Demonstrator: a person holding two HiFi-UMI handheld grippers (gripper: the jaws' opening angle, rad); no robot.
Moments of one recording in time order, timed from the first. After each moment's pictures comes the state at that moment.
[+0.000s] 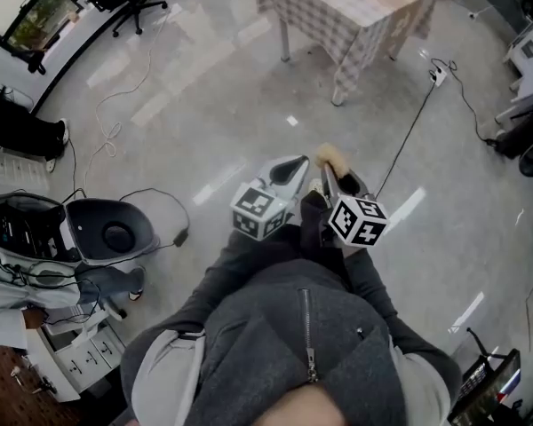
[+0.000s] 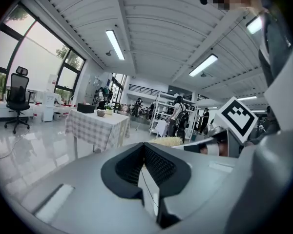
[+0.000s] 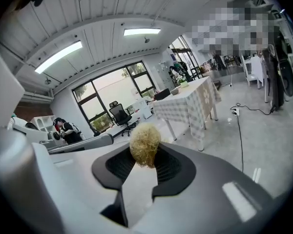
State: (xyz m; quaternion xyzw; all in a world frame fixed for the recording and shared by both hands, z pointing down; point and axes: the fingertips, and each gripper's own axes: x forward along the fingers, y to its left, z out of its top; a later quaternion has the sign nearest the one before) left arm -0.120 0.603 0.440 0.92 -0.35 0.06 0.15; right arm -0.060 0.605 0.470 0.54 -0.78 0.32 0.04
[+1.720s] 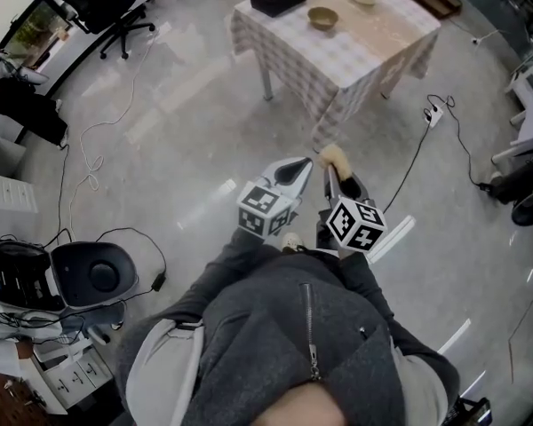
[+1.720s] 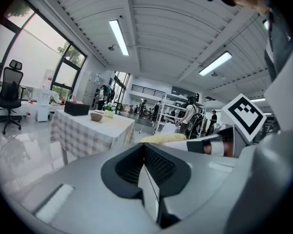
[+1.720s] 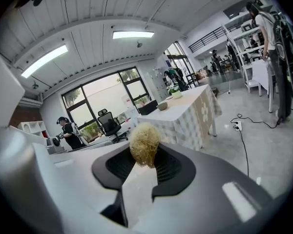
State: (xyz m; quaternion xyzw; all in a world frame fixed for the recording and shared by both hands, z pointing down) left arm 0.007 0.341 0.439 0.92 -0.36 0.05 0.15; right arm 0.069 0.345 0.455 0.57 -0.77 0.30 0.01
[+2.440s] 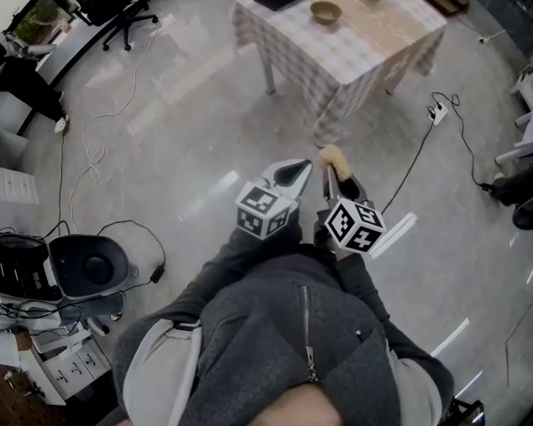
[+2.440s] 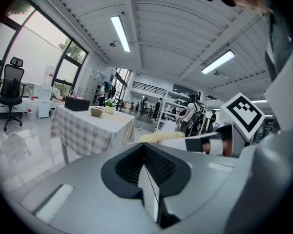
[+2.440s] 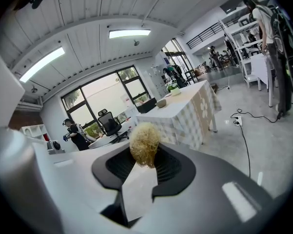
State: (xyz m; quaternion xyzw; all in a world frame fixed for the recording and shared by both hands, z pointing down) left arm 0.016 0.347 0.452 0.91 -0.37 0.06 0.17; right arm 0.075 0.347 0.465 0.56 -0.76 0.32 0.01
